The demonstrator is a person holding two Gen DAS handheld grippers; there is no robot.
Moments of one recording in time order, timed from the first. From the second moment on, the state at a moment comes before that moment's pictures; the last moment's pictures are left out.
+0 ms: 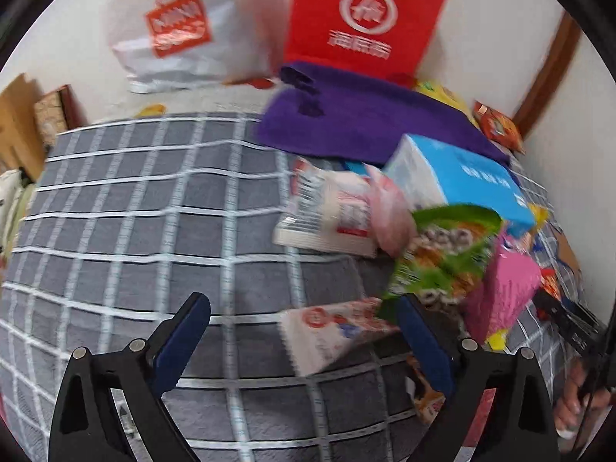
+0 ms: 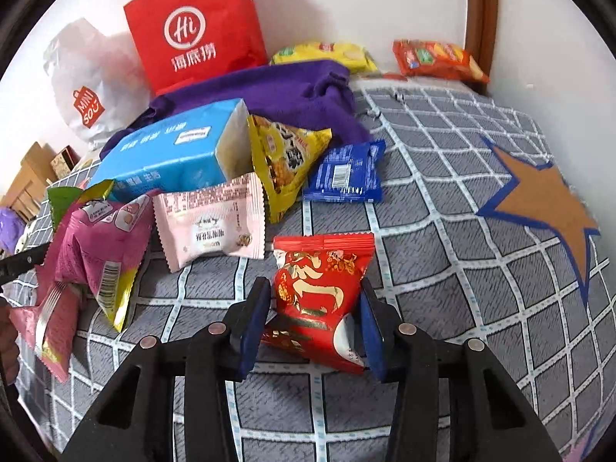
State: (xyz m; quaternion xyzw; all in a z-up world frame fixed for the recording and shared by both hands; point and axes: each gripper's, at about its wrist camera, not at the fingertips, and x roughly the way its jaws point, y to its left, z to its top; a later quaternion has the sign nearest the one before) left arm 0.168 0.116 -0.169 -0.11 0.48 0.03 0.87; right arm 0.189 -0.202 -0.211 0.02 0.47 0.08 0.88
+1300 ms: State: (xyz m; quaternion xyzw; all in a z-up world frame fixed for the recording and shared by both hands) left arm 0.116 0.135 -0.143 -0.07 0.44 -0.02 0.89; right arm 0.186 -0.199 -0.214 0.01 0.46 0.08 0.89
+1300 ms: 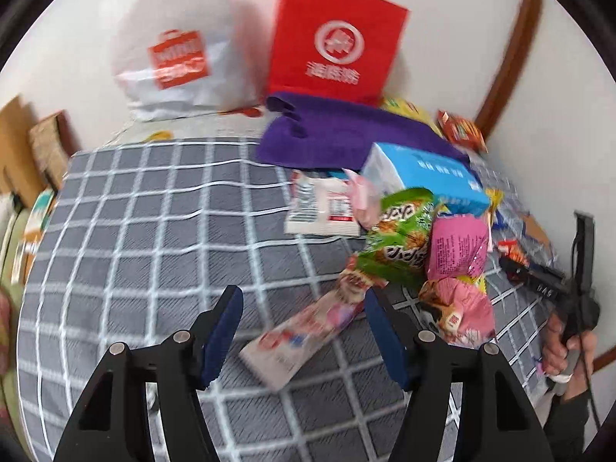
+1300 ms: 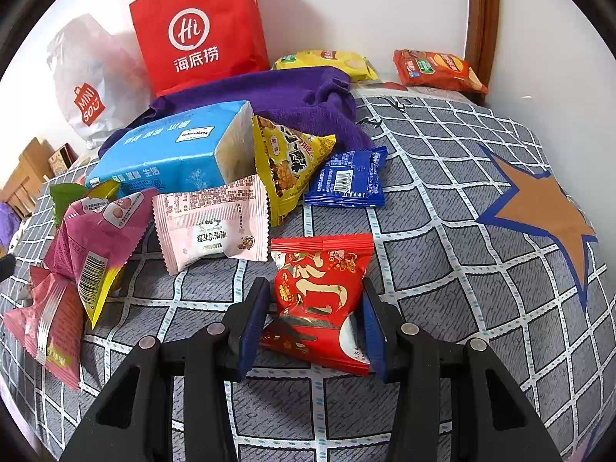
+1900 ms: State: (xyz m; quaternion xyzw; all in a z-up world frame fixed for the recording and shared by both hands) left arm 0.103 0.121 -0.169 -0.04 0.46 0.03 0.89; right arm 0.182 -0.201 -0.212 0.00 0.46 0.10 0.88
